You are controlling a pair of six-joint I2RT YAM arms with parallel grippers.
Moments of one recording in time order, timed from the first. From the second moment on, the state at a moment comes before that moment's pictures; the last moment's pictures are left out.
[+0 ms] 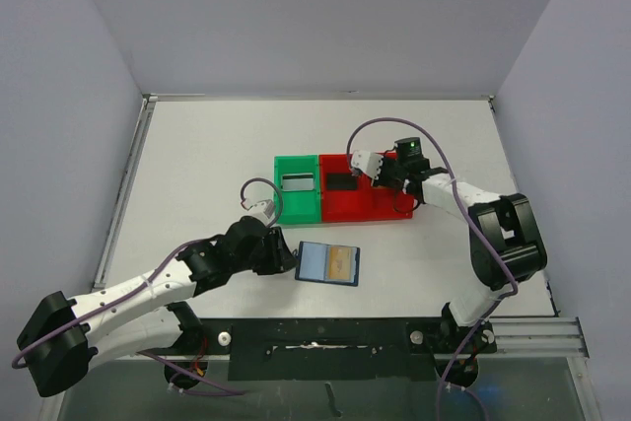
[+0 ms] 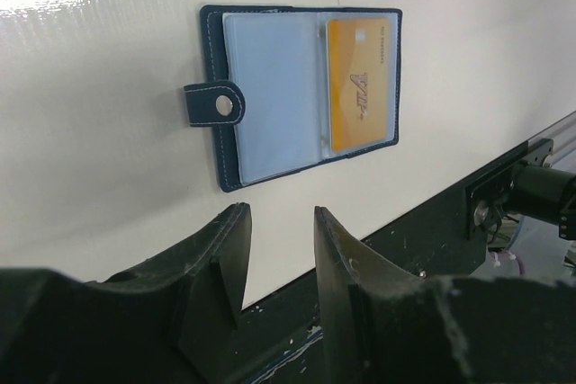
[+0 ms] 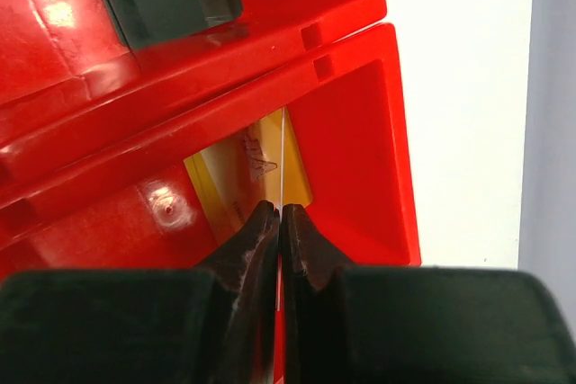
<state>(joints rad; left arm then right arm) -0.89 0.98 0.50 -0.27 0.00 -0.91 0.29 1.66 0.95 -0.08 -0.19 -1.07</state>
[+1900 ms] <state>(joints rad) -0.89 0.95 0.51 -0.29 0.03 -0.91 0.27 1.74 0.97 -0.07 -0.24 -1.14</state>
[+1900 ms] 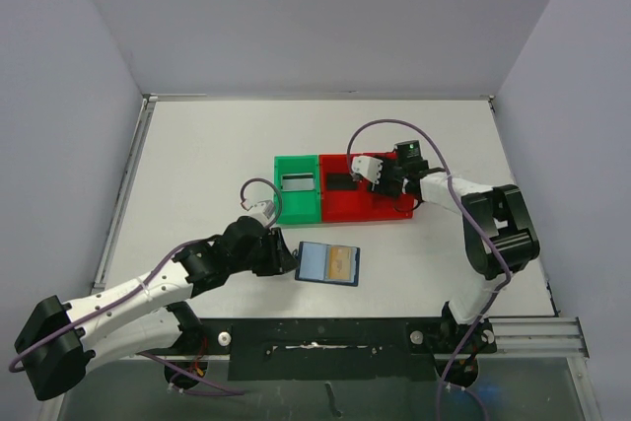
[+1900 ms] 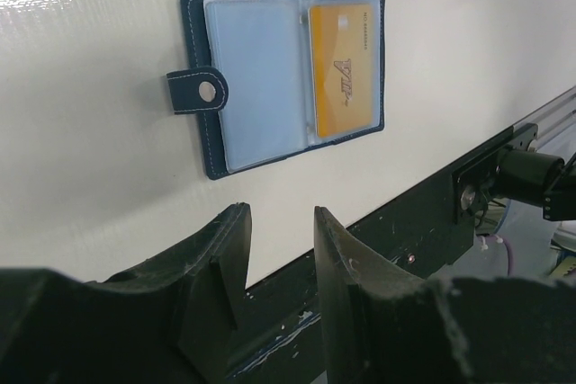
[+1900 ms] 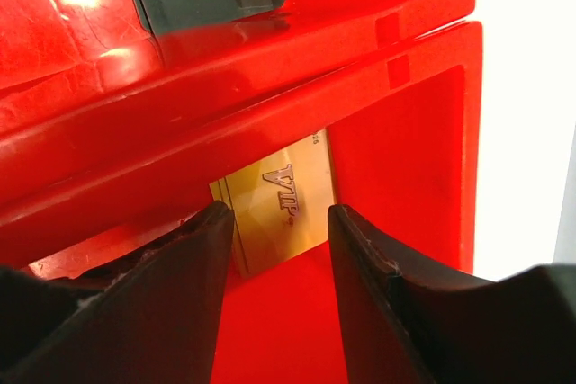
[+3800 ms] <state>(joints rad) -0.88 0.95 0.58 -0.22 -0.02 -0.92 0.24 0.73 0.51 -0.13 -0.29 0.56</state>
